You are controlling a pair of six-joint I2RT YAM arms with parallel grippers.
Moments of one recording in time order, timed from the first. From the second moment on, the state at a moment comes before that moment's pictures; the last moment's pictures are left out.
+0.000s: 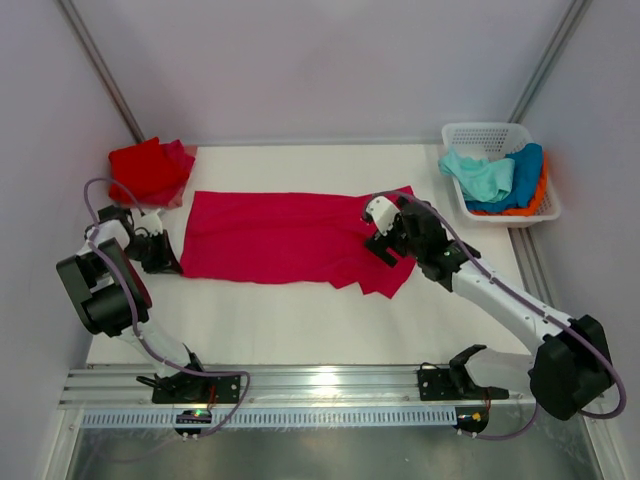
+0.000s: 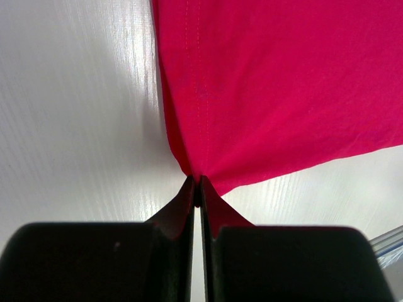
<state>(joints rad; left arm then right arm) 0.51 1.75 1.11 -0.77 0.51 0.37 0.51 1.21 0.81 -0.20 0.10 -0.53</state>
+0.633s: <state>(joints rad) 0.51 1.72 1.08 -0.78 0.51 0.37 0.51 1.41 0.82 -0.57 -0.30 -0.68</state>
